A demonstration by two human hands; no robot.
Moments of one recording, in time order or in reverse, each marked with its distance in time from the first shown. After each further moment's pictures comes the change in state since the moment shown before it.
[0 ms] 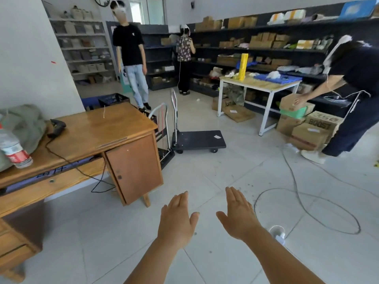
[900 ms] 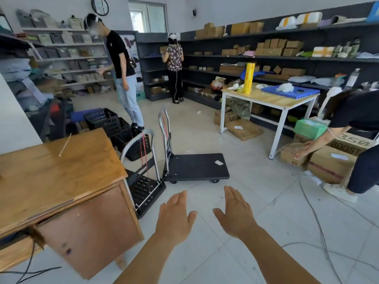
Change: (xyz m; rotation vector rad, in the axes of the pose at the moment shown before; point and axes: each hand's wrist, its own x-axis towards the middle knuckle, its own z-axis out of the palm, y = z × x) left_hand 0.446 0.073 -0.021 0.061 0.047 0.021; right_hand 0.430 0.051 -0.120 0.008 0.036 -0.027
